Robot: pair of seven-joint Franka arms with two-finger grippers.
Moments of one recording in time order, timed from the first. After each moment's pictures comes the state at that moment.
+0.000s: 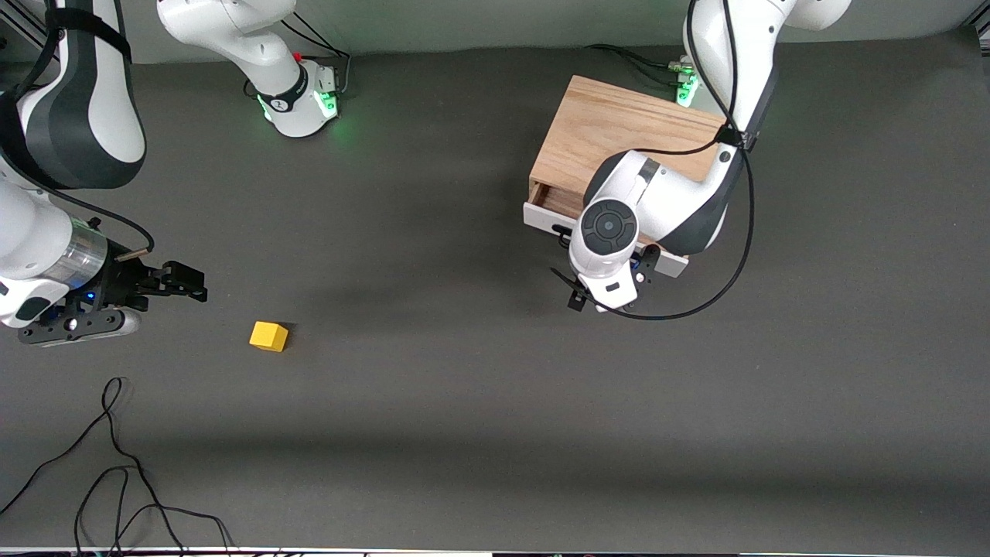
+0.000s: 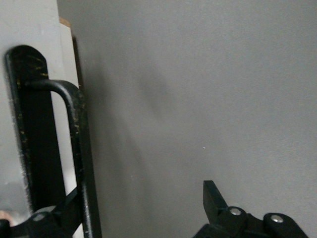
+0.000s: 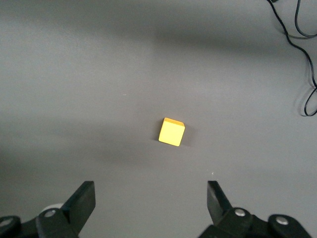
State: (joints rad) left arm -0.59 0.50 -0.01 -1.70 -0.06 2.05 -1.71; right arm 0.34 0.20 -0.33 -1.61 0.08 1.78 -0.11
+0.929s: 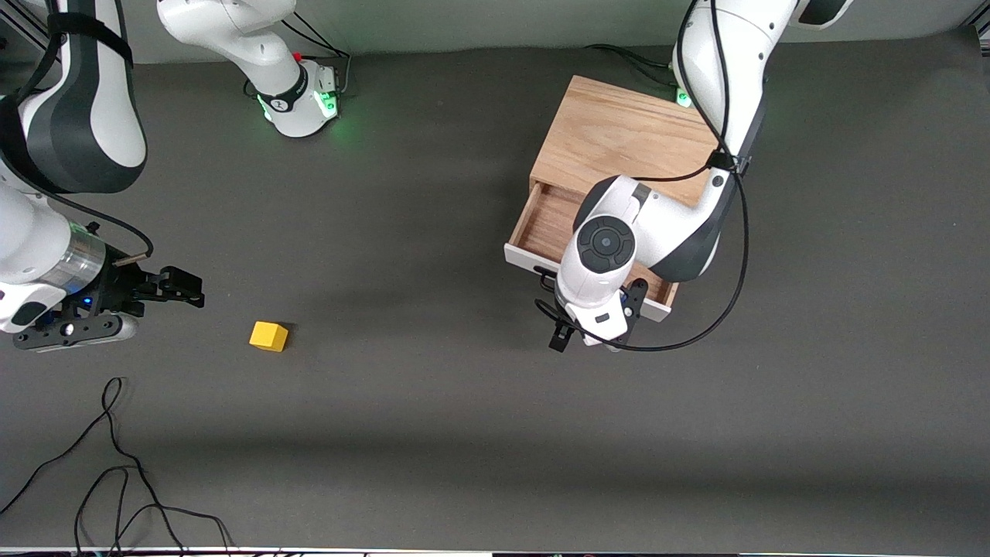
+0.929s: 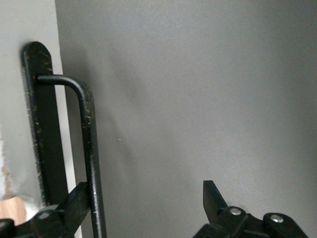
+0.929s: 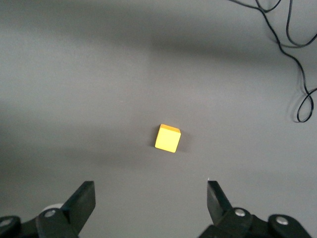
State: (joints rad) left arm -0.58 0.62 -0.01 -1.49 -0.05 2.15 -1.70; right arm 0.34 0.21 -0.33 -1.58 0.07 1.80 -0.11
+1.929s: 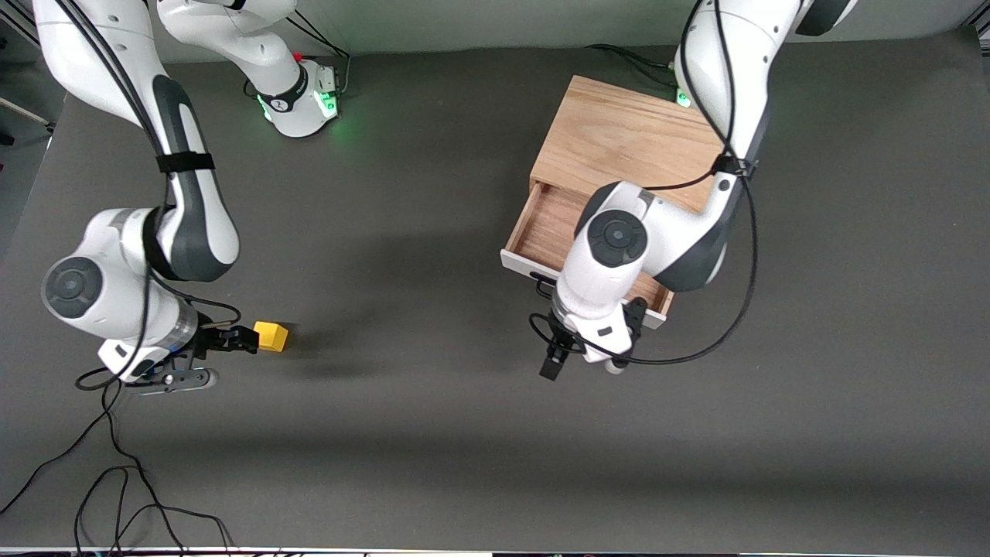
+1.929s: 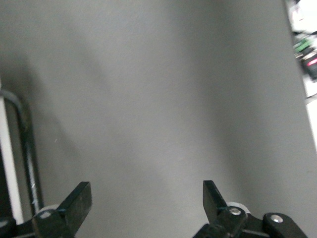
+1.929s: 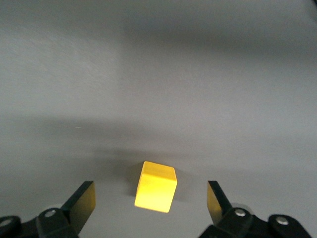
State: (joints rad) left arm -0.54 0.66 0.00 -1.34 -0.03 2.24 -1.66; right arm 0.34 0.44 -0.33 -1.81 0.11 2.25 -0.11
